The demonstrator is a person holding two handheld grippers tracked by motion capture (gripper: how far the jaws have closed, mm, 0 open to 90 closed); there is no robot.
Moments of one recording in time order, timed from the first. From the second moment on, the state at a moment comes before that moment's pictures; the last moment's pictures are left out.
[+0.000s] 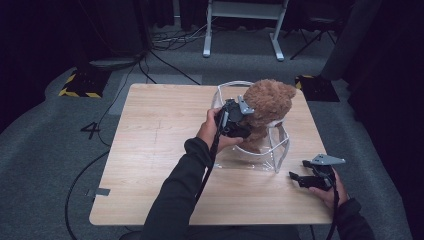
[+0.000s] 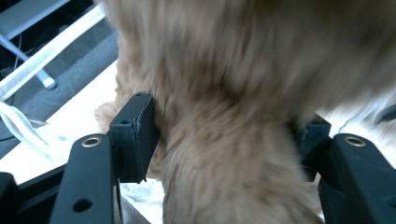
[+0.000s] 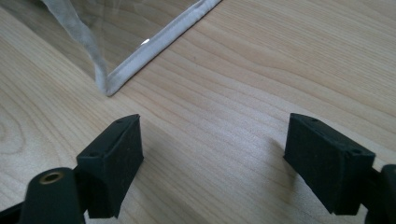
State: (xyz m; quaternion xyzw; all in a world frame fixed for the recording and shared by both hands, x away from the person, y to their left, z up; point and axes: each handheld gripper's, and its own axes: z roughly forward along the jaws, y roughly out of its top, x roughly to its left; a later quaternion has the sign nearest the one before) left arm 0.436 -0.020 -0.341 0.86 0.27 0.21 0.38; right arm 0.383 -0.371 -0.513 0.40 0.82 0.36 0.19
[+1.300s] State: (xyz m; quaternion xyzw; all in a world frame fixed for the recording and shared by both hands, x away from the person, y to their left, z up) left arm 0.435 -0.011 -0.345 0.82 0.31 0.20 0.43; right arm 0.383 -0.371 -0.513 0.40 0.82 0.36 0.19
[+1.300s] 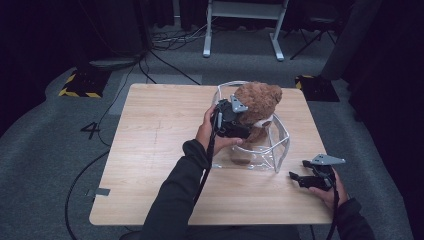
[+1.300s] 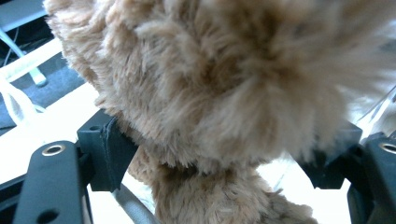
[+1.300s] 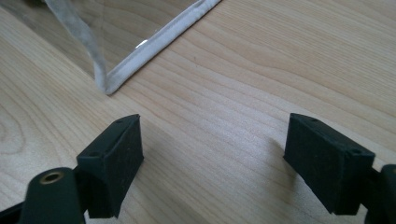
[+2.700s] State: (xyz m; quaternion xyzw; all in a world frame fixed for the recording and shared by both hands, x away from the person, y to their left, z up) left arm 0.419 0.022 -0.324 0.82 0.30 0.23 0.43; right arm 0.383 -0.371 -0.513 0.40 0.82 0.36 0.19
